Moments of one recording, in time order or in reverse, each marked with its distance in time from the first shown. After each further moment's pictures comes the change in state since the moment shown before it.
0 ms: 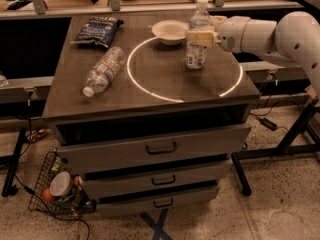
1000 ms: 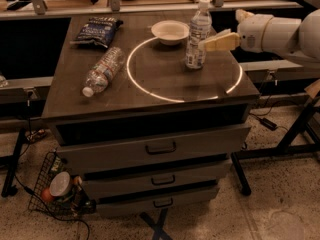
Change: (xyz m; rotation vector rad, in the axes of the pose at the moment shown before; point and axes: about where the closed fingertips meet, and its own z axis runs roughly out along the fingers) arm 0.000 -0.022 -0.045 0.103 0.057 -0.022
